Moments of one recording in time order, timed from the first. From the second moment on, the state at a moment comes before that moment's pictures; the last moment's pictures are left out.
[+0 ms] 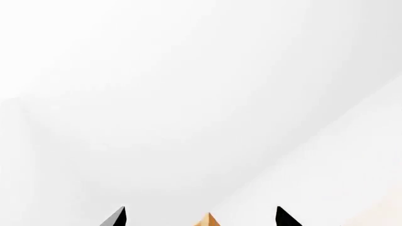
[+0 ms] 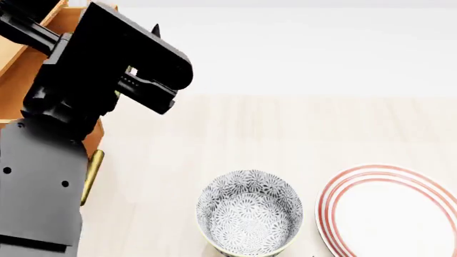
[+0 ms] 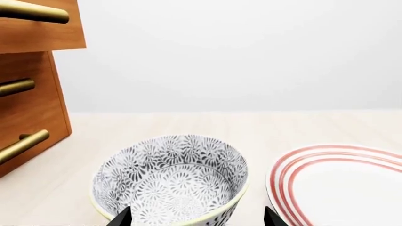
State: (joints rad) left arm -1.02 -0.05 0.59 0.30 0.50 -1.11 0.17; right arm 0.02 0.31 -0.42 0.03 0.33 -0.18 0.29
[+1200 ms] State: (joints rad) left arm -1.26 -0.06 0.31 -0.22 0.05 -1.15 -0.09; right arm 0.02 0.32 -0.44 0.02 0.32 -0.16 0.31
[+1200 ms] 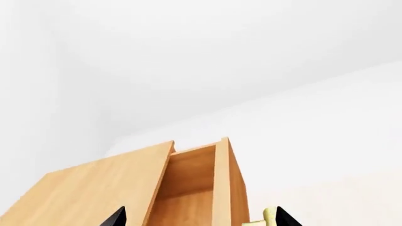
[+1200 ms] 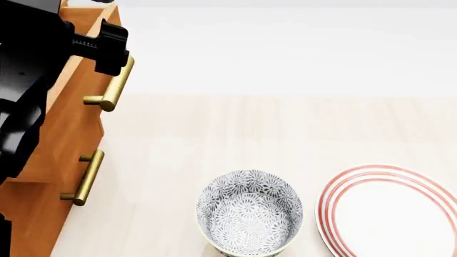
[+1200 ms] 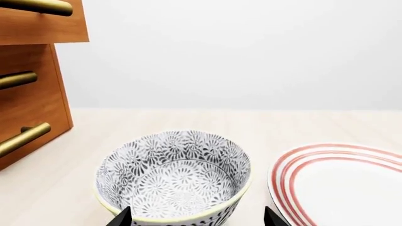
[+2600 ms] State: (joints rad) left arm -1.48 -0.04 -0.01 -0.66 -0.38 -1.14 -0.42; right arm 0.02 0.33 -0.46 0.03 0.32 -0.17 0.32
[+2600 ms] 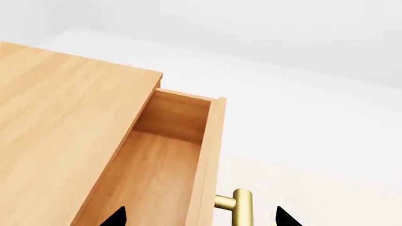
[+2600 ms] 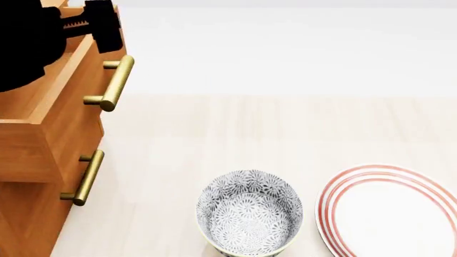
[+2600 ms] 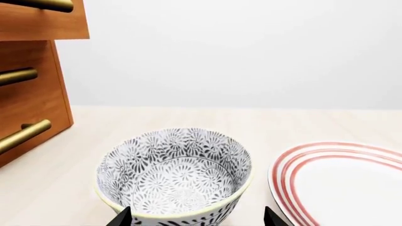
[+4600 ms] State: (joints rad) left arm -1.58 -0.04 -0.04 -1.00 -0.73 -1.08 -0.65; right arm 0.03 0.34 -0.48 0.03 0.34 -0.17 0.34
